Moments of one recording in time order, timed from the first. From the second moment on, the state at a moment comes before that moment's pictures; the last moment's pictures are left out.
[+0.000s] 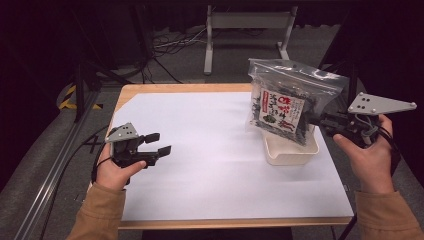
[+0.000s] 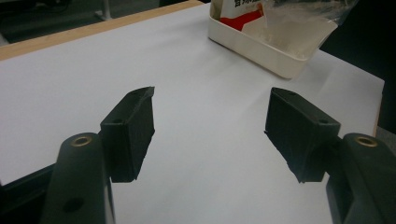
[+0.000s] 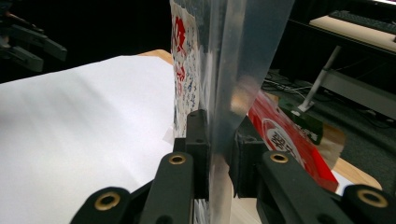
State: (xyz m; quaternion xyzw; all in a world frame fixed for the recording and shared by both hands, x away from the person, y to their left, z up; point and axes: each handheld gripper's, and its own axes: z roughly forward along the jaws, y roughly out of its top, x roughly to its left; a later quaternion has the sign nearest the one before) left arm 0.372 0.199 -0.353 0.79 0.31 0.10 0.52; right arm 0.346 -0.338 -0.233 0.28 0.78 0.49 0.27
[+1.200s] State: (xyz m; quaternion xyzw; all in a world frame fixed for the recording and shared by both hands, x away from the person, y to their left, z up) left arm 0.373 0.195 -0.357 0.79 0.30 0.10 0.52; right arm 0.365 -0.358 -0.268 0.35 0.77 0.45 0.30
